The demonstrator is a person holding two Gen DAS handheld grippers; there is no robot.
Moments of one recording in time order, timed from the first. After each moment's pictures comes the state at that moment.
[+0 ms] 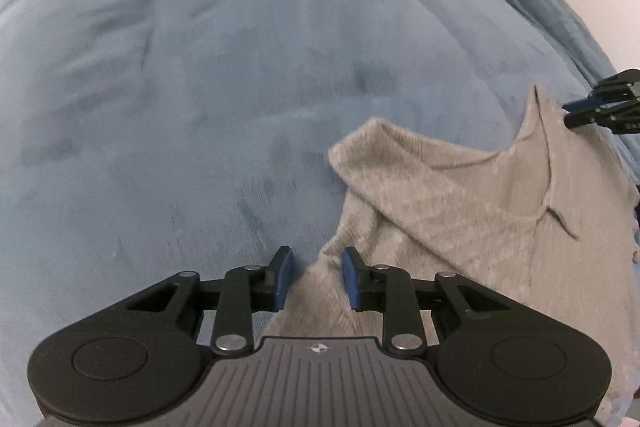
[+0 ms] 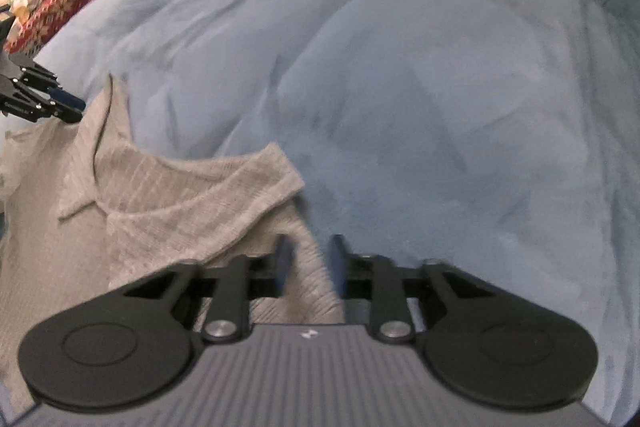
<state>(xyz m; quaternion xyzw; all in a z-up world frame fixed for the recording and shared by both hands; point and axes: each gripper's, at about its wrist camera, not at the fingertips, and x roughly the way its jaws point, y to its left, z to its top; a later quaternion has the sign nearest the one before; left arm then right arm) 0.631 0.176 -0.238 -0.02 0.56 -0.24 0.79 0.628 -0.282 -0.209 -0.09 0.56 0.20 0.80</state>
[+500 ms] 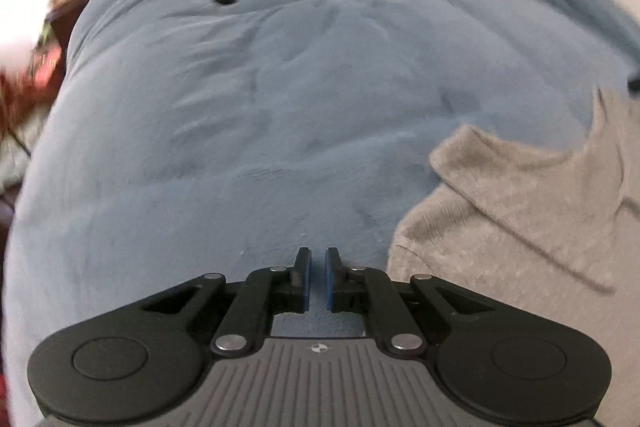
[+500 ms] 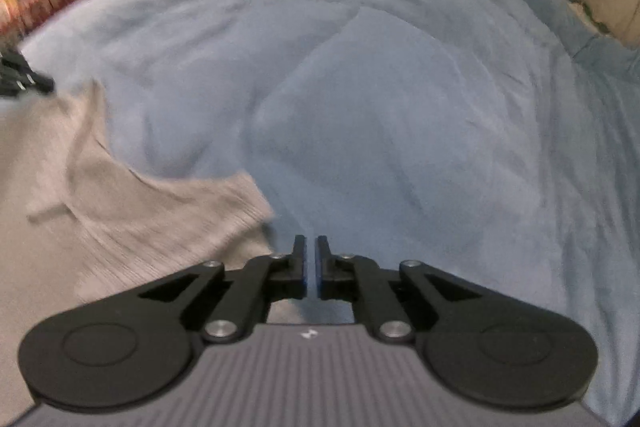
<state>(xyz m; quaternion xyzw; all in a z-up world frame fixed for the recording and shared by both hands) 0.608 0.206 -0.222 0.04 0.48 -0.13 0.87 0.619 -0.269 -0.183 -0.13 0.49 0.18 0.84</state>
